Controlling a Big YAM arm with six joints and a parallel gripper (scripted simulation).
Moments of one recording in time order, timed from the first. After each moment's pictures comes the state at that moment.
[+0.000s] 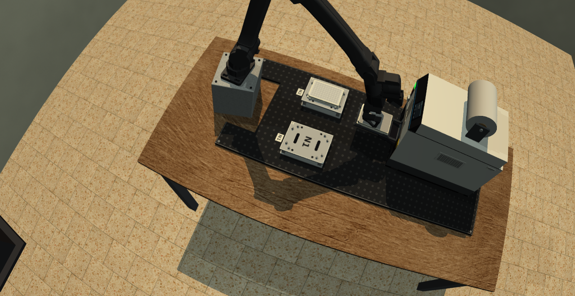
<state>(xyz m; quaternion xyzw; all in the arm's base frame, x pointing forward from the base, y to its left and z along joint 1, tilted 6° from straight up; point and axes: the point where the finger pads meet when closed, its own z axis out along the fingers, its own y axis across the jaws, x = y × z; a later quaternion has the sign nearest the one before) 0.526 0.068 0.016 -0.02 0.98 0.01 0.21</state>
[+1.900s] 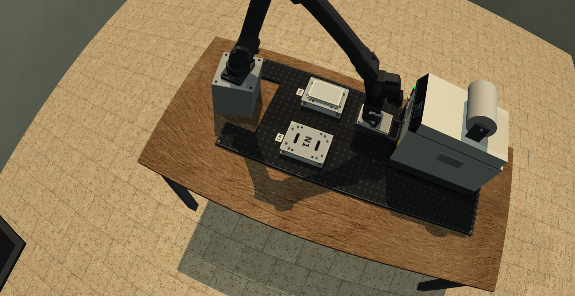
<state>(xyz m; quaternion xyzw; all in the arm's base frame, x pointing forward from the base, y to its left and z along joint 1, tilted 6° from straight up) 0.524 0.069 0.013 -0.03 0.98 0.01 0.21</state>
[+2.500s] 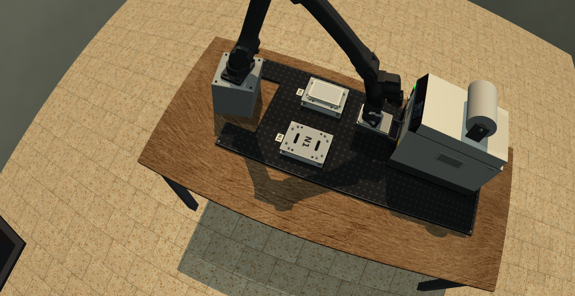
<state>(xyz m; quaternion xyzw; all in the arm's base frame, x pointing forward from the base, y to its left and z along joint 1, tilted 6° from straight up) 0.524 0.068 0.014 -0.02 0.98 0.01 0.21</state>
